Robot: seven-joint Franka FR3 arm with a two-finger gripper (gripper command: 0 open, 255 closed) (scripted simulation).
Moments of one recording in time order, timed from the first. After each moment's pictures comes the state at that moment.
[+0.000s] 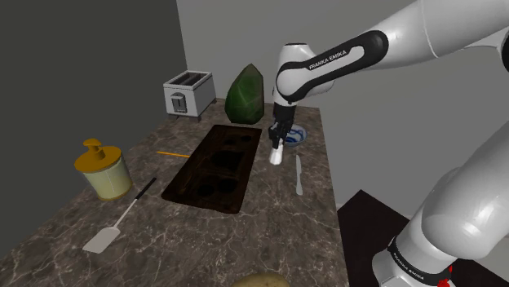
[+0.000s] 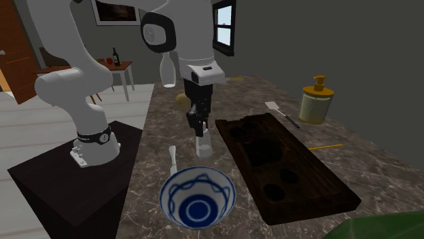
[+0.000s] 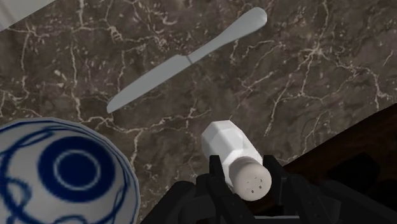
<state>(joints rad) 0.04 -0.11 0.05 -2.26 0.10 2.16 -0.18</state>
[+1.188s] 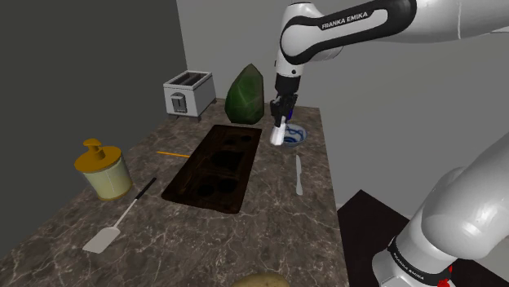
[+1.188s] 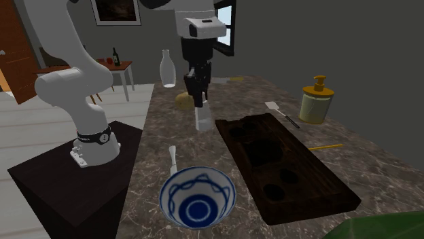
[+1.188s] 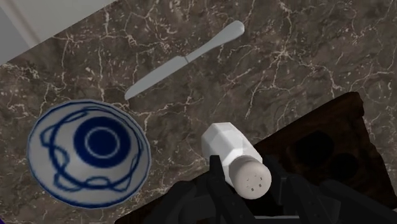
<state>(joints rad) 0.04 -0.18 0.05 -2.09 0.09 1.91 -0.17</state>
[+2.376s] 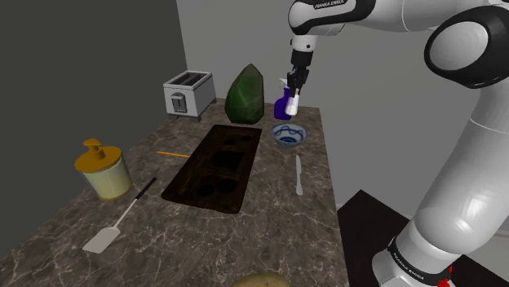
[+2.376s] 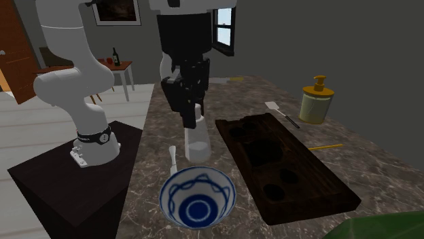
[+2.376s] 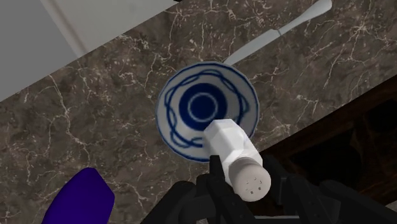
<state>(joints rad) -0.10 0.12 -0.11 -1.62 0.09 1.73 -0.44</state>
